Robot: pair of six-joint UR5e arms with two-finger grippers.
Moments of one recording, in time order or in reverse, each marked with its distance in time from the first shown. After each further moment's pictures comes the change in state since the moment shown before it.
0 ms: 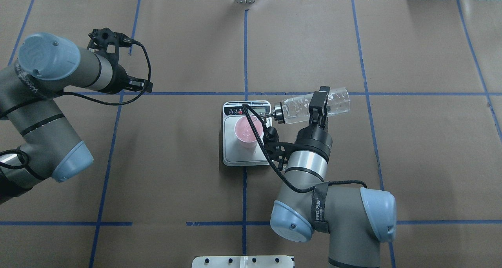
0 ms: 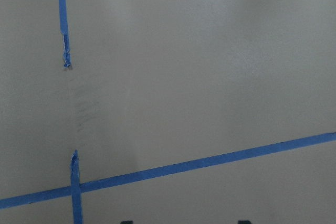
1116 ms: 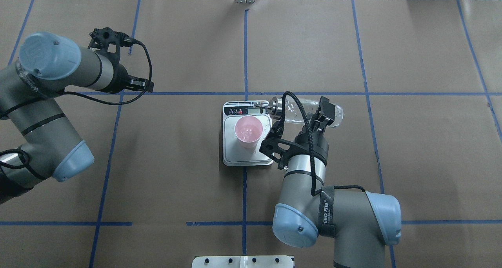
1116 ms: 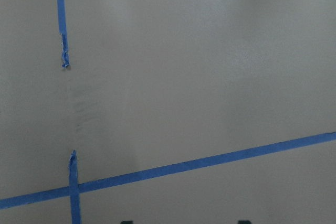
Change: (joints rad) left arm 0.001 -0.004 0.000 0.000 -0.002 0.000; right arm -0.014 -0.030 0.004 0.232 0.098 0.398
